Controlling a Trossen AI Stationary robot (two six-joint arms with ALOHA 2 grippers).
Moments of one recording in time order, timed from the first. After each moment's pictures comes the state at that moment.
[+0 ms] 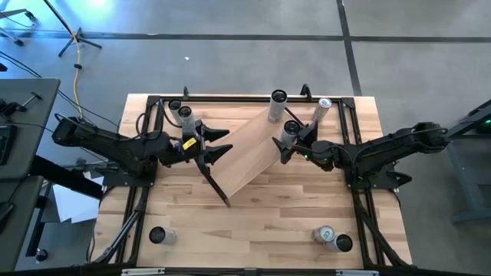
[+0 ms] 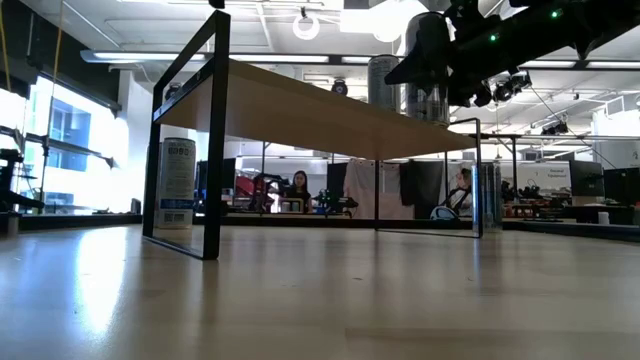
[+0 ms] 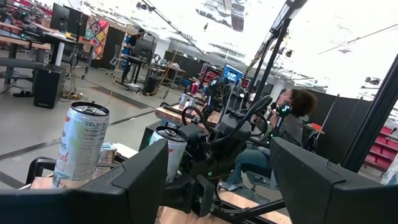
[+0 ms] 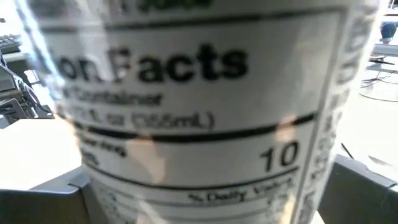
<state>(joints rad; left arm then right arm) -0.20 1.11 0.77 0.55 -0.46 -0.26 0.09 1.20 0.51 0.51 0.79 0.23</state>
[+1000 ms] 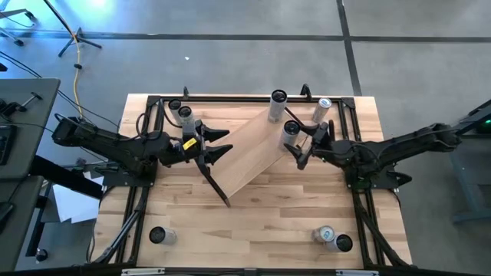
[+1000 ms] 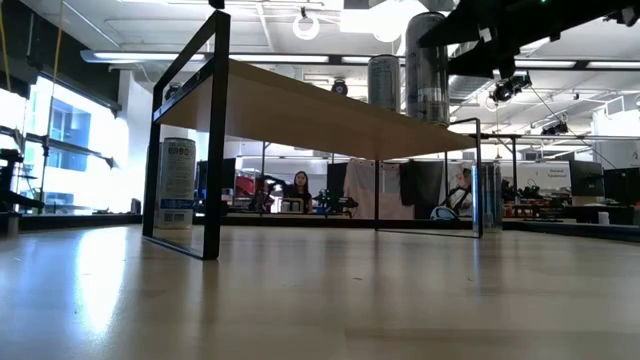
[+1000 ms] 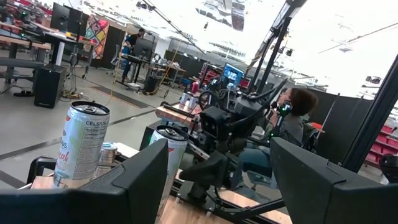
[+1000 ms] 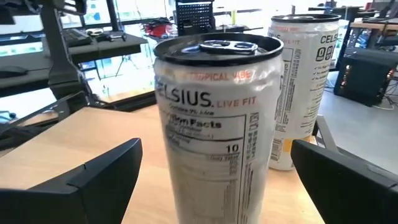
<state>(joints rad) -0.20 1.11 0.77 0.55 -0.46 -0.26 0.18 0.88 0.51 0.20 0.73 0.18</state>
